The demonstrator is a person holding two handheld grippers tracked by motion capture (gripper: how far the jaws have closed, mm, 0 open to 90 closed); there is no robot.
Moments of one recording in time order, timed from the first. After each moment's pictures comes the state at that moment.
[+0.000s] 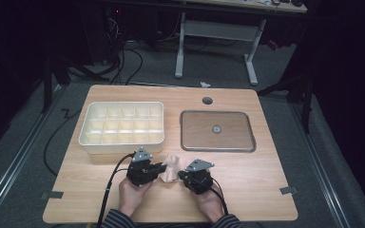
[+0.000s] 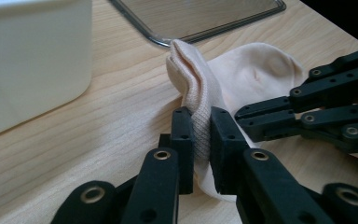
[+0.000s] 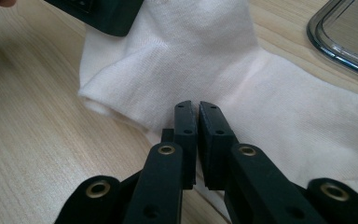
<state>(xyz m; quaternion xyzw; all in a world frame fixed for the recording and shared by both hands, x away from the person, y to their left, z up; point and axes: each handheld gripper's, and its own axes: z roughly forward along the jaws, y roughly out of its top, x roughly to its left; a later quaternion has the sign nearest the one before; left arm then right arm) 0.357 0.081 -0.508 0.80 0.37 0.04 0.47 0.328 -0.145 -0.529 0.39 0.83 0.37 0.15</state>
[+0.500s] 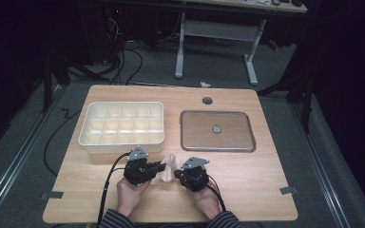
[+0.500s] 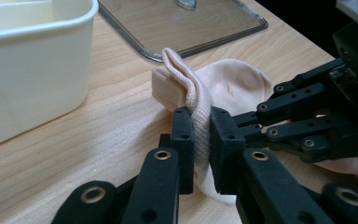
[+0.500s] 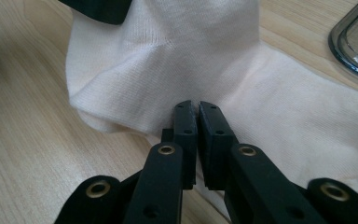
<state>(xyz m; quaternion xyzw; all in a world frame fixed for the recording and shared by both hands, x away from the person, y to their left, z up) 0.356 0.089 -0.501 0.79 0.37 0.03 0.49 0.337 -0.134 -0.527 0.38 0.84 0.36 0.13</state>
